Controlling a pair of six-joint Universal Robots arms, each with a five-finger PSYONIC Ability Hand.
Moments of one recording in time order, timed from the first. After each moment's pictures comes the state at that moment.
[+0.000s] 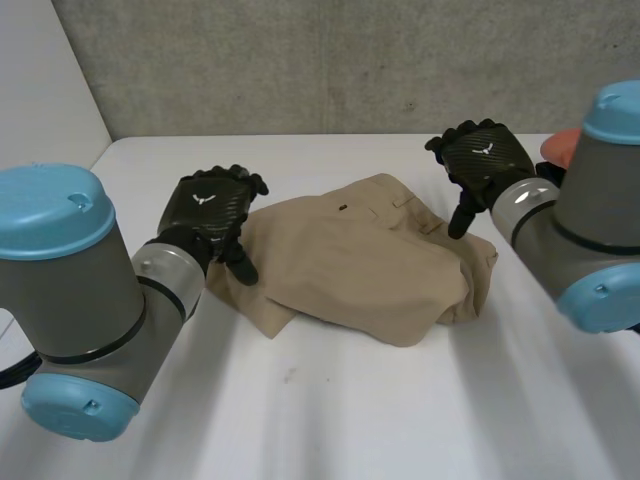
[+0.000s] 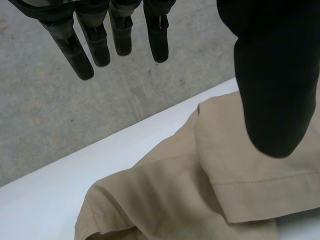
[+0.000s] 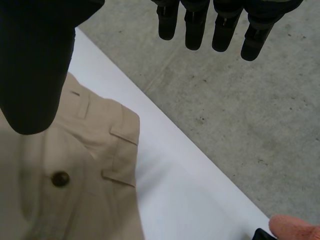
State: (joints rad) left arm 4.14 -1.87 -1.55 3.27 -1.68 3.23; right arm 1.96 -1.09 1.22 0.02 1.49 2.70; left_hand 0.34 0.22 0.22 0.21 0.05; right_hand 0.22 0.21 0.21 0.21 0.04
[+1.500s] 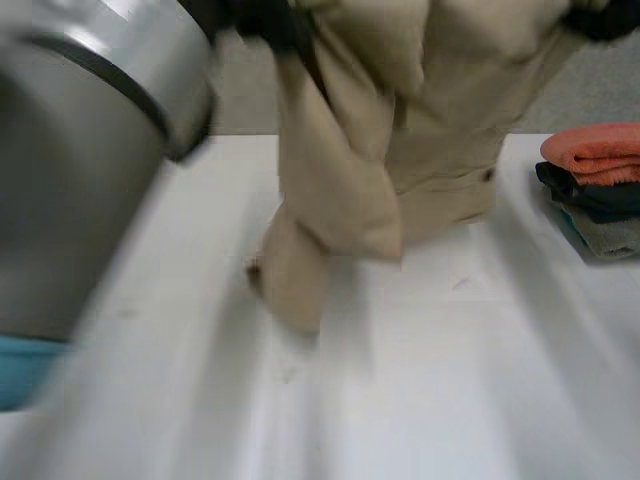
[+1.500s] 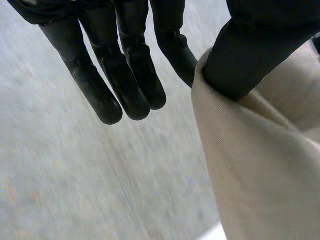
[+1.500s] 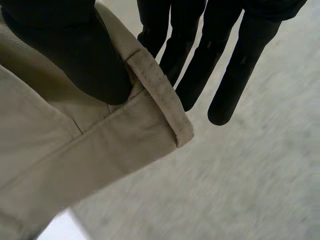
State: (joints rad) left arm 3.90 -1.77 -0.88 2.95 -1.81 3.29; right arm 1.65 -1.38 1.04 0.02 1.10 2.91; left_hand 1.16 1.19 1.18 1.20 0.99; right_hand 1.11 1.17 1.19 1.19 1.00
